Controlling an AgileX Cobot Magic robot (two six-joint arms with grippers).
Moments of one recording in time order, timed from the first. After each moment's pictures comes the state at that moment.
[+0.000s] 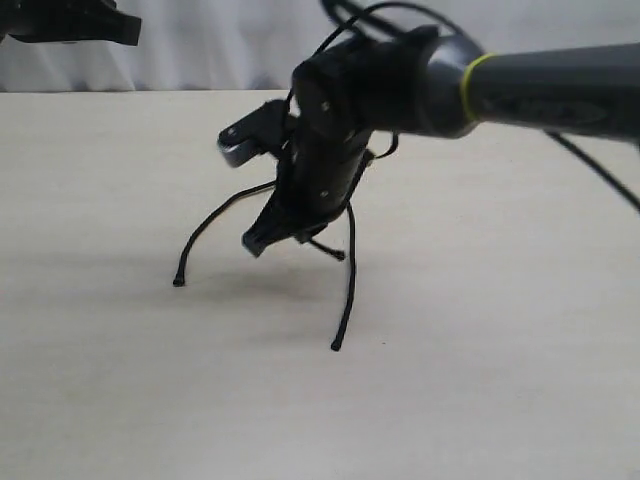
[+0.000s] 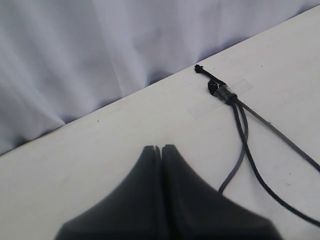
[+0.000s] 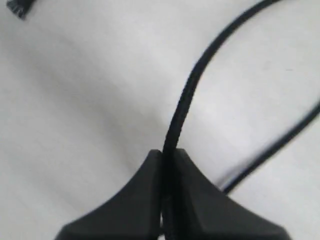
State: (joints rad) left arm -0.08 1.46 -1.12 -0.29 0.31 0.44; right arm 0.66 2.07 -1.56 -0.06 0.87 -0.05
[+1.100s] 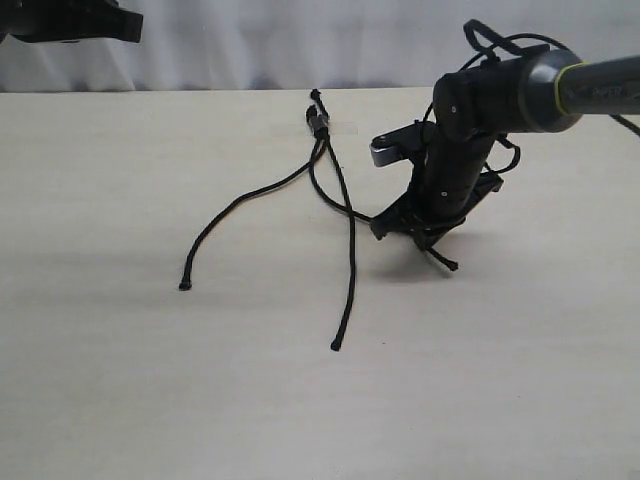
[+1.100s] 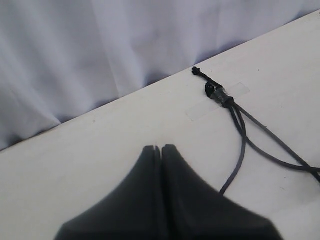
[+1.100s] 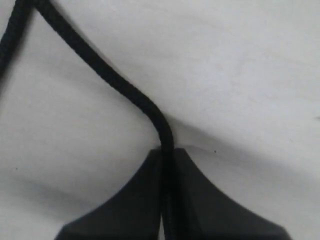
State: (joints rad) left arm -0.08 1.46 -1.12 -0.32 0.31 0.44; right arm 0.31 2.15 -1.46 -0.07 0.84 -0.02
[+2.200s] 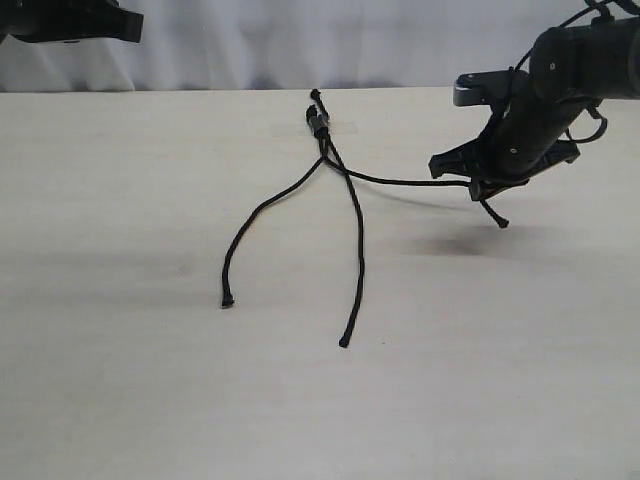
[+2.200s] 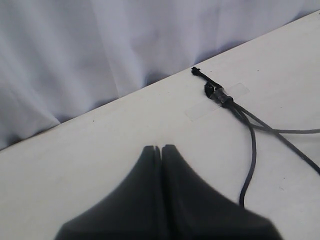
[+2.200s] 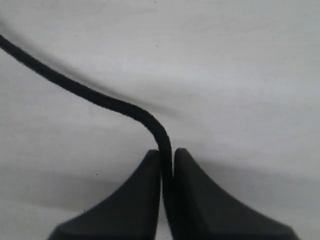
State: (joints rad) left arm -0.08 1.46 -1.12 -0.32 0.31 0.44; right arm 0.13 2.03 -1.40 -0.04 0.72 0.07
